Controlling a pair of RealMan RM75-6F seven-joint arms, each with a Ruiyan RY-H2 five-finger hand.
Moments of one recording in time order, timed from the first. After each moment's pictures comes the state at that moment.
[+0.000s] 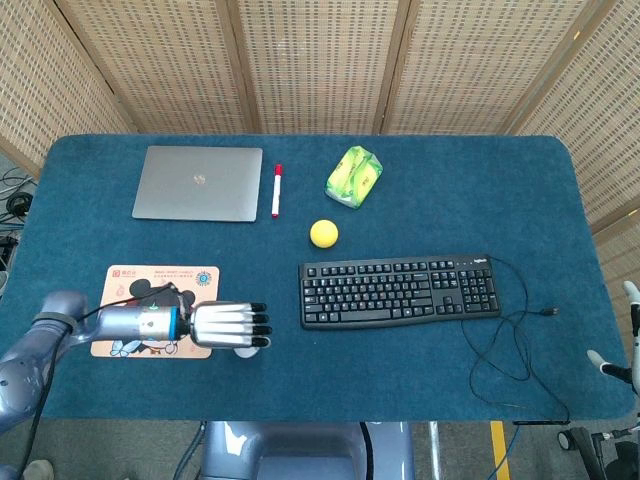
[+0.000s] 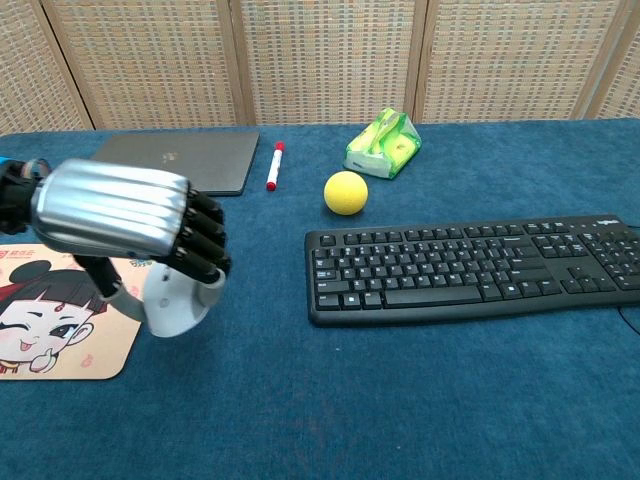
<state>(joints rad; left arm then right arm) -0.97 -1.63 0.39 -0.49 2.15 1.59 -0.43 0.04 -1.11 0.16 -1.59 -1.25 1.47 -0.10</state>
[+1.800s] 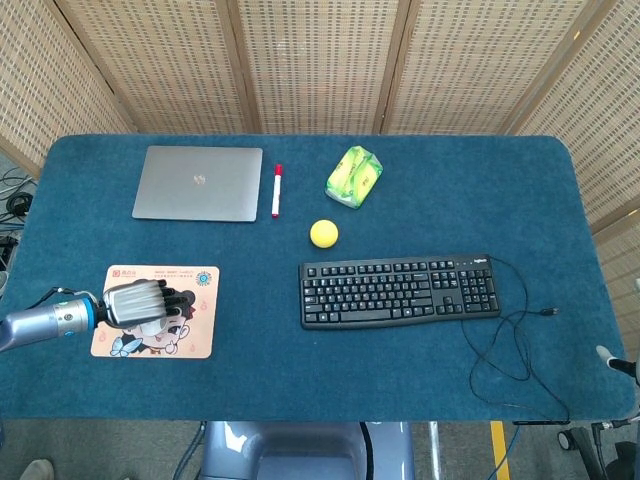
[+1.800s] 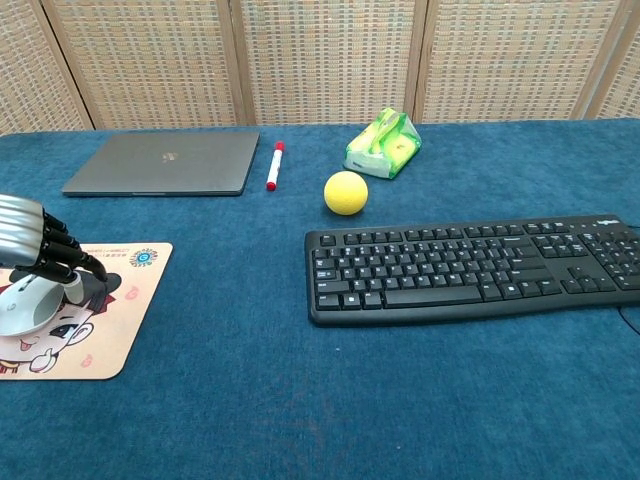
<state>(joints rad) -0.72 -1.63 0.52 -0.08 2.10 1.46 -0.63 0.05 -1.15 0.20 -1.54 -1.18 1.45 -0.16</state>
